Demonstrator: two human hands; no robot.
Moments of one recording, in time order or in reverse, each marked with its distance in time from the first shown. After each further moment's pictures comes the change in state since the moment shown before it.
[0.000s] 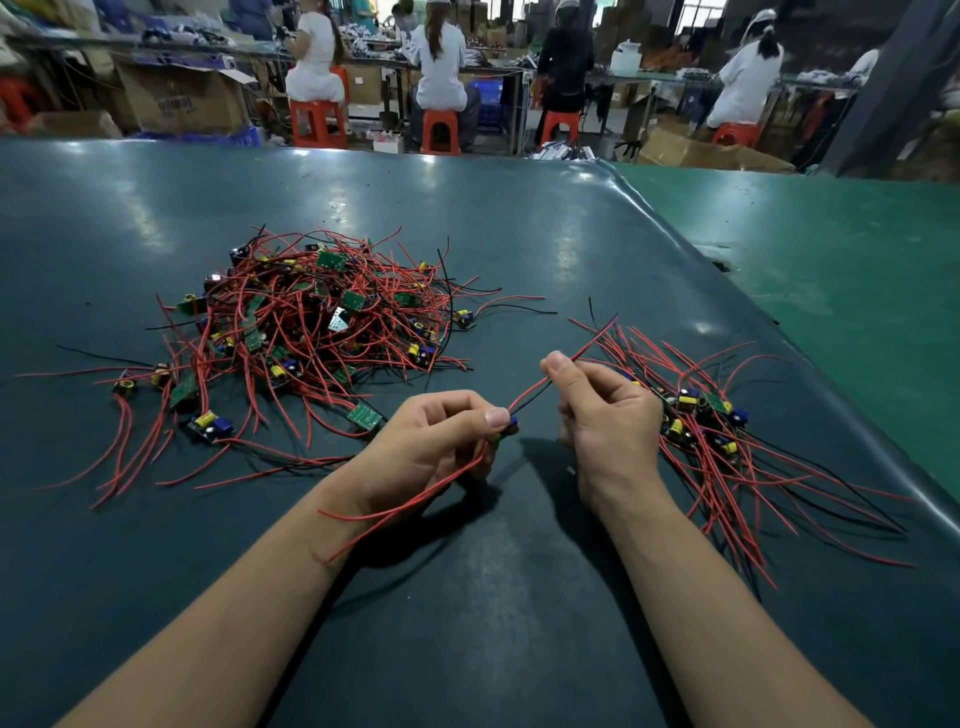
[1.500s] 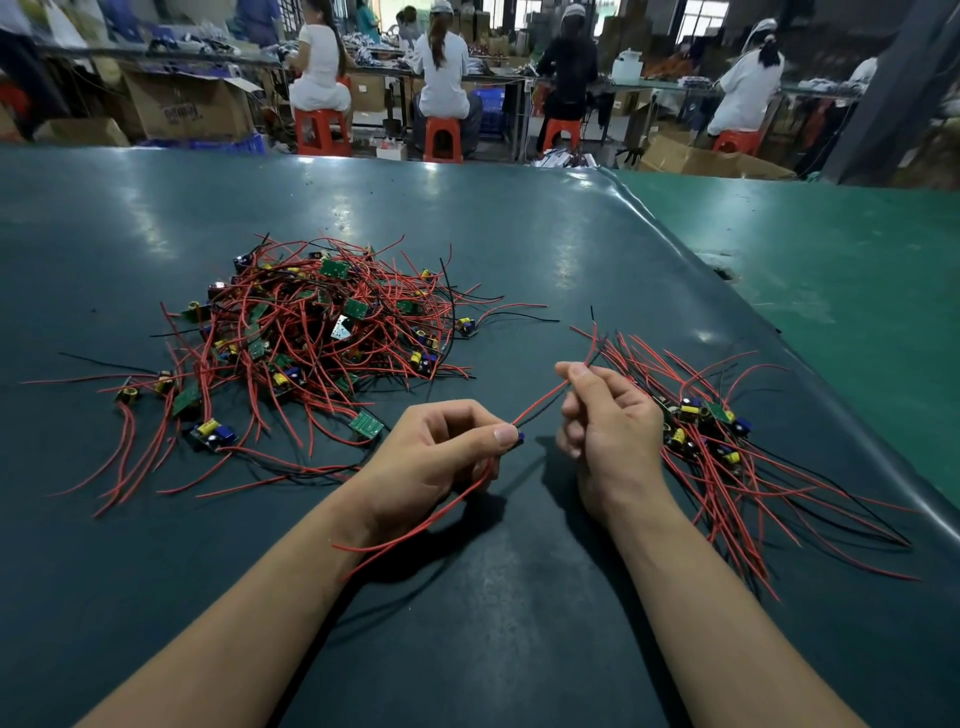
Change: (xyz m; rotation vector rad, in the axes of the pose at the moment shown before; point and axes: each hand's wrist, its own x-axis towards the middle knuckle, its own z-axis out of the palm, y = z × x) left_hand -0.005 -0.002 0.002 0.116 0.020 0.061; right_hand 0.004 0.000 -0.004 0.152 -0.060 0.098
